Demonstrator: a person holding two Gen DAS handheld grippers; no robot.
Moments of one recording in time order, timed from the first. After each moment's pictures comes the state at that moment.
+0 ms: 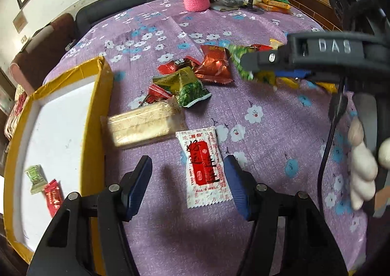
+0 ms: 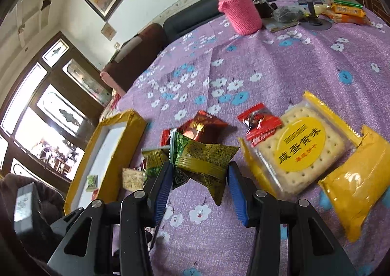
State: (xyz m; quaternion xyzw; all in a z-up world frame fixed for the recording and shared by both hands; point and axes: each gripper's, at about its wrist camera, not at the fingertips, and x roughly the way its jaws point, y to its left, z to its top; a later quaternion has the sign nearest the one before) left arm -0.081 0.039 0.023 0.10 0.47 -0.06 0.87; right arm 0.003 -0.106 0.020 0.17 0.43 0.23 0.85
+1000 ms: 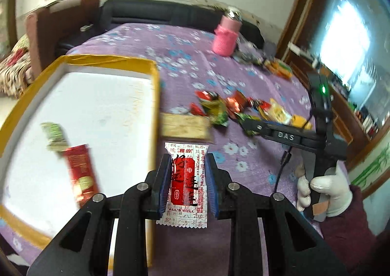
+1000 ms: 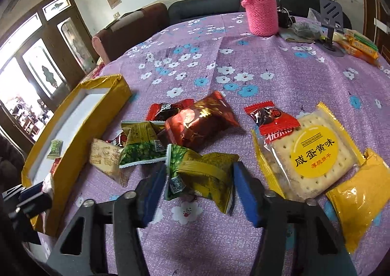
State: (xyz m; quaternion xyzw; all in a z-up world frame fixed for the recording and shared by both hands) left arm -0.134 0.144 0.064 -0.10 0.39 -0.07 0.91; right arm -0.001 -0.068 0.005 0.03 0.43 0.20 0.88
